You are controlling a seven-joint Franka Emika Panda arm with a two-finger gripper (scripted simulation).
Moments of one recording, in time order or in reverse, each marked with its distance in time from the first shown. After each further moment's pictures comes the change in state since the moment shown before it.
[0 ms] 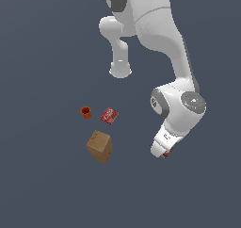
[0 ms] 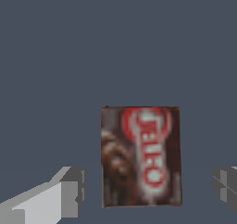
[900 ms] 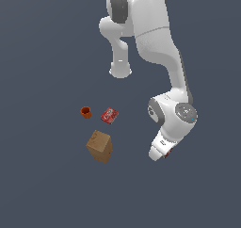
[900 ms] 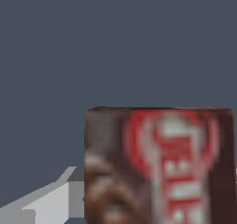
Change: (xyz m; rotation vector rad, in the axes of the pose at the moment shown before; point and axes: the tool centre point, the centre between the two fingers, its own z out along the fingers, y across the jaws) arm 0.001 0.000 0.050 0.000 0.001 -0.004
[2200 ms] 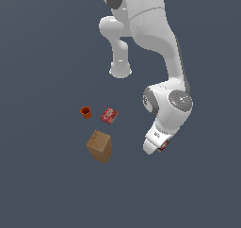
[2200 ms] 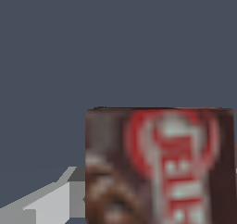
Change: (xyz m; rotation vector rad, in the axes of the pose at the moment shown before) arm -0.029 0.012 -0.042 0.000 0.001 -0.002
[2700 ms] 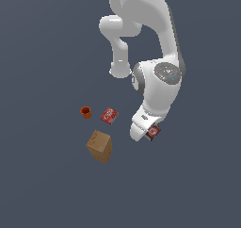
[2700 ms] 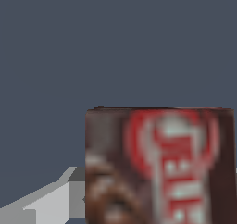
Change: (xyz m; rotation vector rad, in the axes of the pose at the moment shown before) arm -0.055 0.024 -0.078 -0.001 0.000 0.001
